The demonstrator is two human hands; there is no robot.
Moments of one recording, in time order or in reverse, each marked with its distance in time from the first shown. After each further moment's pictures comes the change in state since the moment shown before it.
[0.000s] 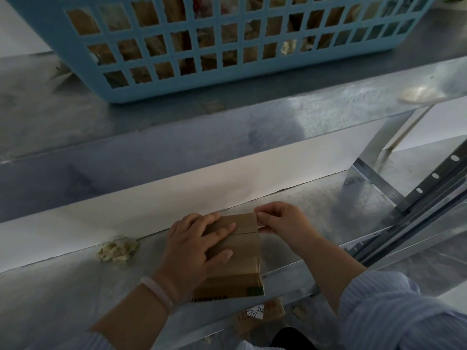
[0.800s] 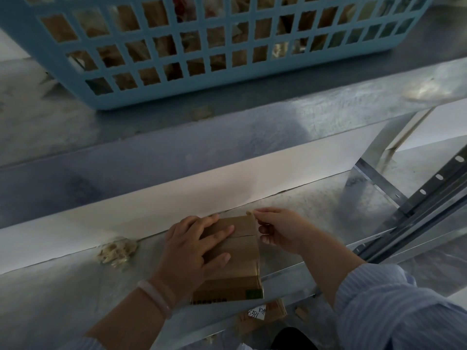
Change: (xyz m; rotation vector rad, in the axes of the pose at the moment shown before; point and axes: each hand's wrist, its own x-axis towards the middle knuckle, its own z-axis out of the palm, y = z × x) left_hand -0.001 0.000 -0.001 0.018 -0.003 0.000; right_hand 0.012 -0.005 -0.003 0.253 -0.235 0.312
